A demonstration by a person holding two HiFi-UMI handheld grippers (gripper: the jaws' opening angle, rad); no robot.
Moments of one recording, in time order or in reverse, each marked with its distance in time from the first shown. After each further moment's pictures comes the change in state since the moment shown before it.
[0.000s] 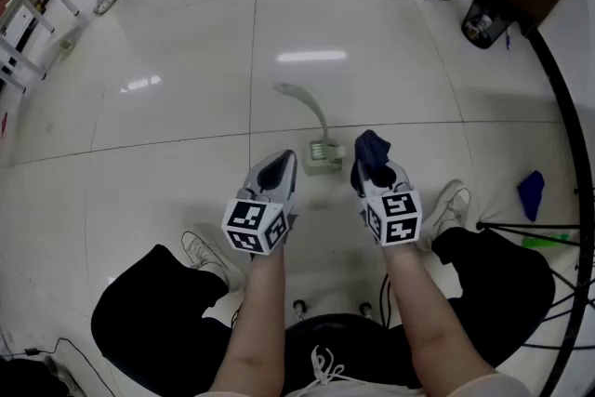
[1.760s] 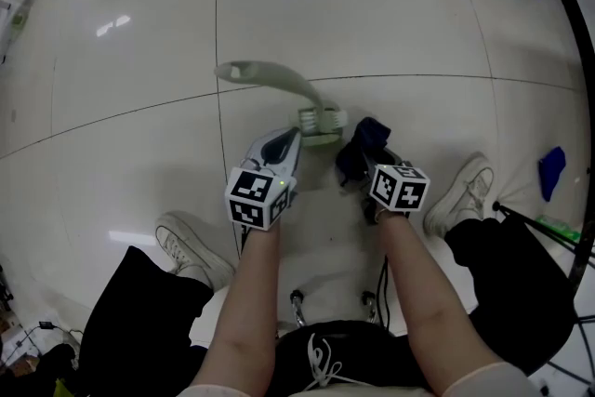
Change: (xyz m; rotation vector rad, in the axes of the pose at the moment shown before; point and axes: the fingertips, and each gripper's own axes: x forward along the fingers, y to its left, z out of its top) left arm 0.114 0.052 -0.154 -0.019 0.326 -0.084; right arm 0.122 -0.060 -0.192 0.532 0.302 -0.006
